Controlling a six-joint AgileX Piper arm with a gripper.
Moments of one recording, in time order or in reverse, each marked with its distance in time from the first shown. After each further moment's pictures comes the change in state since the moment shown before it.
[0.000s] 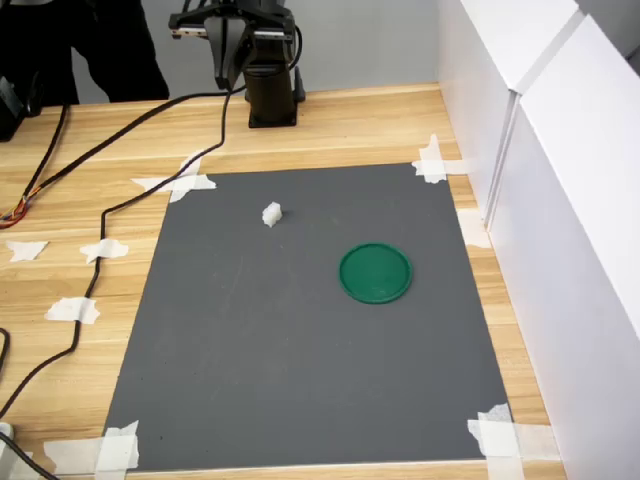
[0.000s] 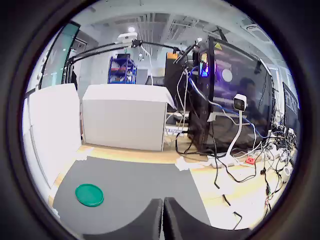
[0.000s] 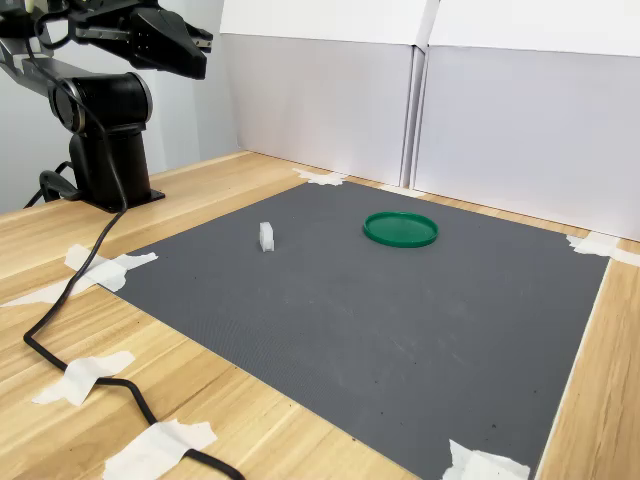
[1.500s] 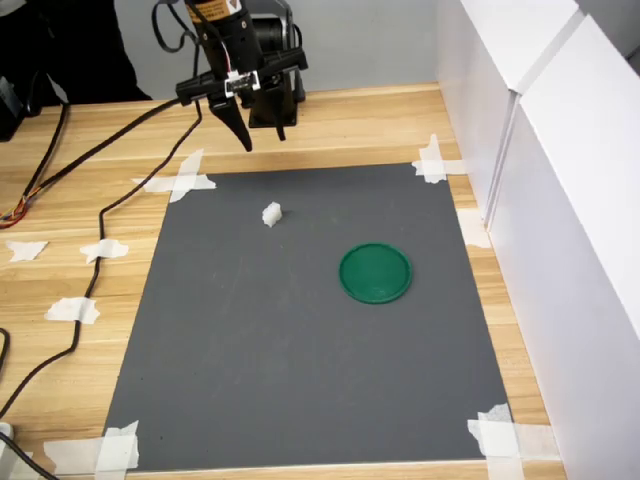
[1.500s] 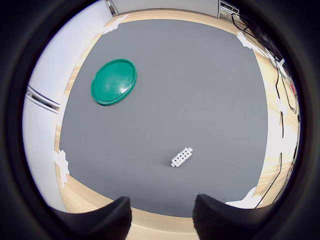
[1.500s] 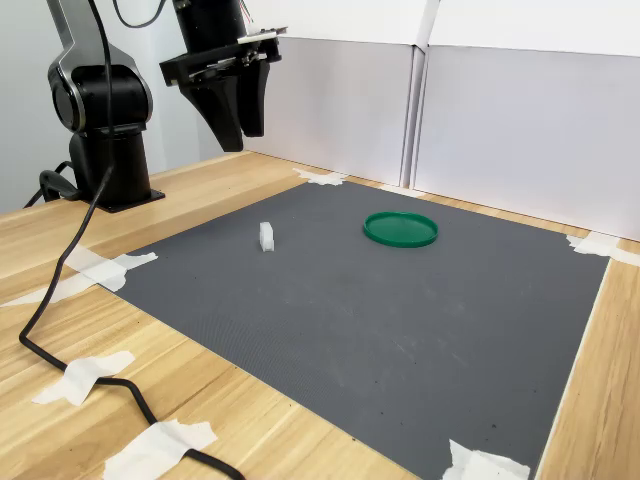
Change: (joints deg) arm 0.0 59.0 -33.8 9.5 40.2 -13.3
